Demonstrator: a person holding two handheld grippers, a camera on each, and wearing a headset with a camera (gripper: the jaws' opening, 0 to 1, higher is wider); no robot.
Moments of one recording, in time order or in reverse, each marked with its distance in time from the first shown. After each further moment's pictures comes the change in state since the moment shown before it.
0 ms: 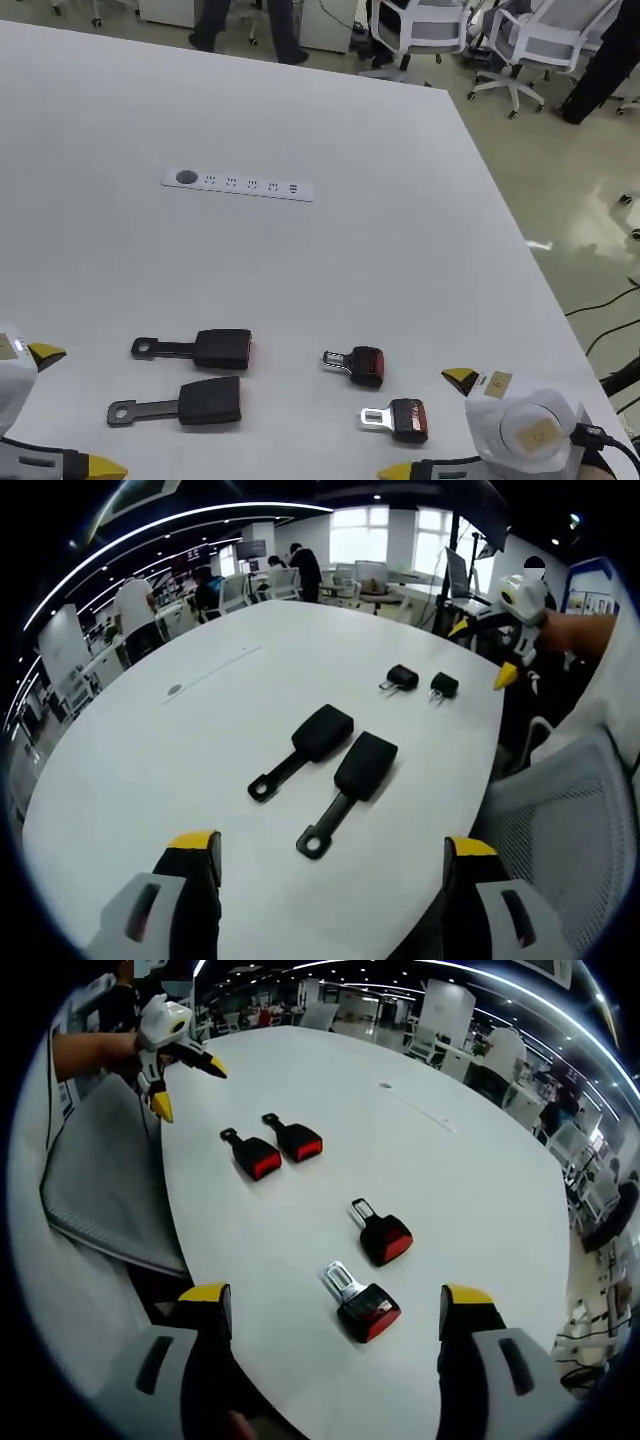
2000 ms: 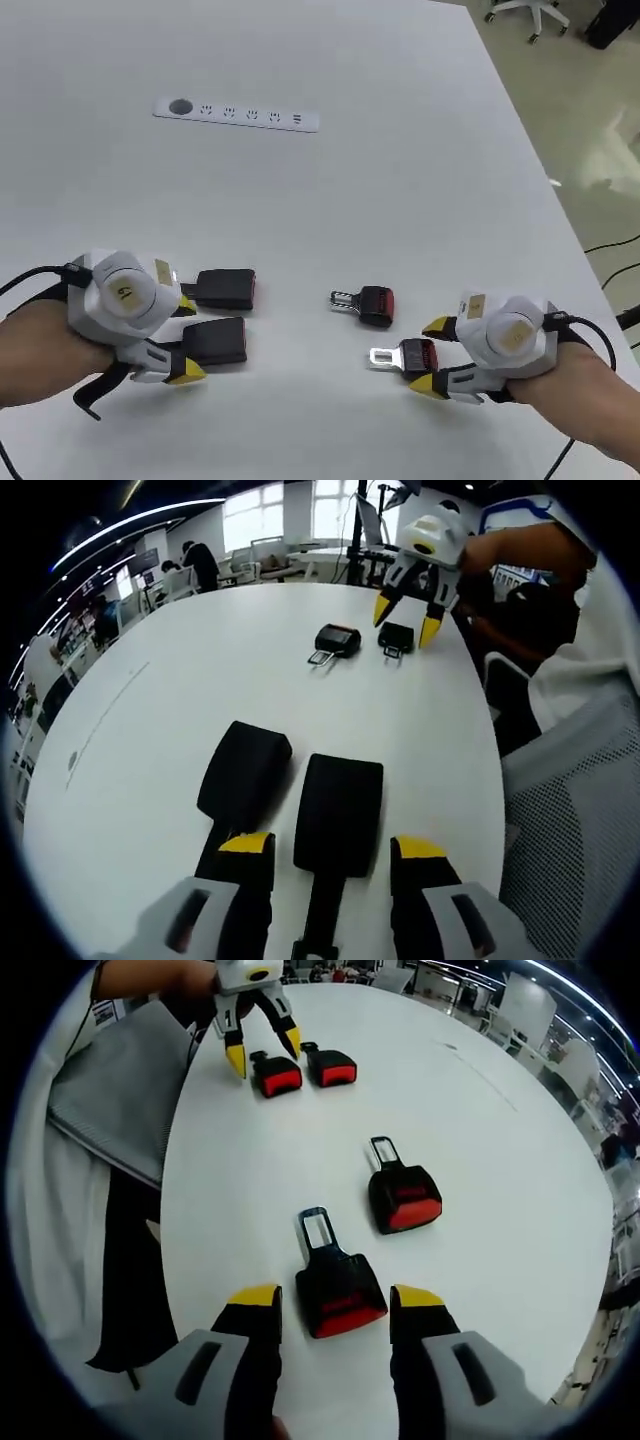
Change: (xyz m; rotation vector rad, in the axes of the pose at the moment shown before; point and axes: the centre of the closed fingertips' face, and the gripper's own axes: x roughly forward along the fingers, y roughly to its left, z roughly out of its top) left arm 0.121 -0.036 0.022 0.330 0.117 -0.294; right arm 0.059 -0.027 -0.055 -0.231 0.175 0.227
